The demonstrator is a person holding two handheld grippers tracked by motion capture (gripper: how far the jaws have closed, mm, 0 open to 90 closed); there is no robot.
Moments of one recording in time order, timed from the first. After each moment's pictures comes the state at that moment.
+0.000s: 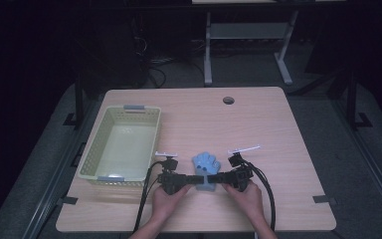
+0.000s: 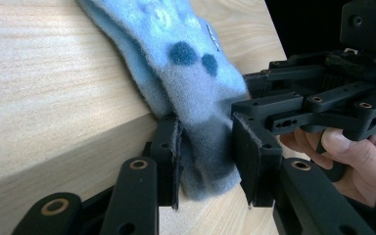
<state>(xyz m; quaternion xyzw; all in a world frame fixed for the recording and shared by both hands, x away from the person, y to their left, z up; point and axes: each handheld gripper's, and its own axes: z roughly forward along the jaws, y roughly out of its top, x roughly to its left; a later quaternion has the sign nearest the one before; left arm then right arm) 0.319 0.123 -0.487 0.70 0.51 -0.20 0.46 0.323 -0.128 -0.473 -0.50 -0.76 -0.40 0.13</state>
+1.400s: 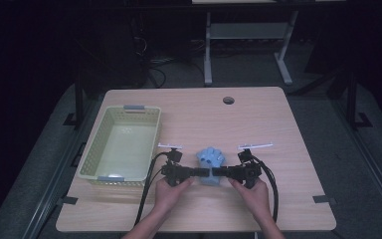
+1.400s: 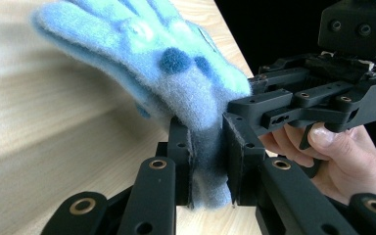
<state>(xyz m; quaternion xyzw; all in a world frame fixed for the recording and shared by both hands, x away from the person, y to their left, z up) 0.330 0.111 -0.458 0.71 0.46 -0.21 0.49 0.314 -0.146 -0.444 -0.48 -0.73 -0.47 0.12</state>
